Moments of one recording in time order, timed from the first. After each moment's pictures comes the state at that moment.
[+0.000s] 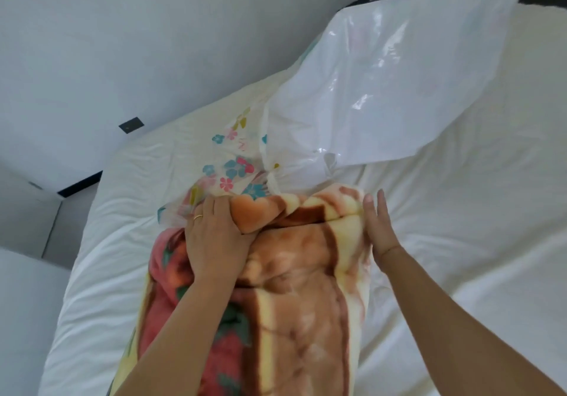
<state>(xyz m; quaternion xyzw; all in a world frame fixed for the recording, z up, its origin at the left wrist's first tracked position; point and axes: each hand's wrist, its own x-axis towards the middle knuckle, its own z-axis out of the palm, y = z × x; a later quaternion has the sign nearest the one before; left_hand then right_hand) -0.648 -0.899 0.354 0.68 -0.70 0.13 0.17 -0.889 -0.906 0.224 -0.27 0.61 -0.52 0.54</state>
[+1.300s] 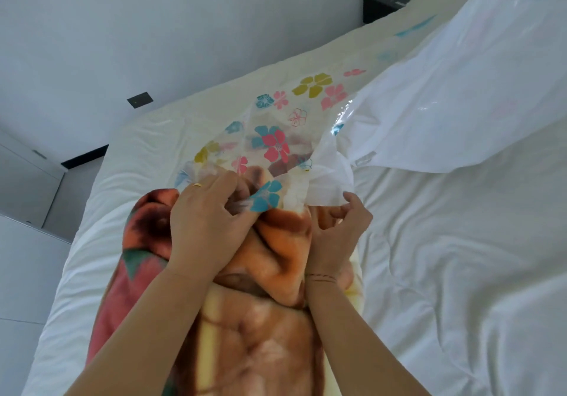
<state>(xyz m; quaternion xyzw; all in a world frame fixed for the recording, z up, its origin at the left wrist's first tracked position) -0.605 -0.895 0.388 0.54 -0.77 0.07 0.32 -0.727 -0.896 0.272 -0.25 0.64 -0.68 0.25</state>
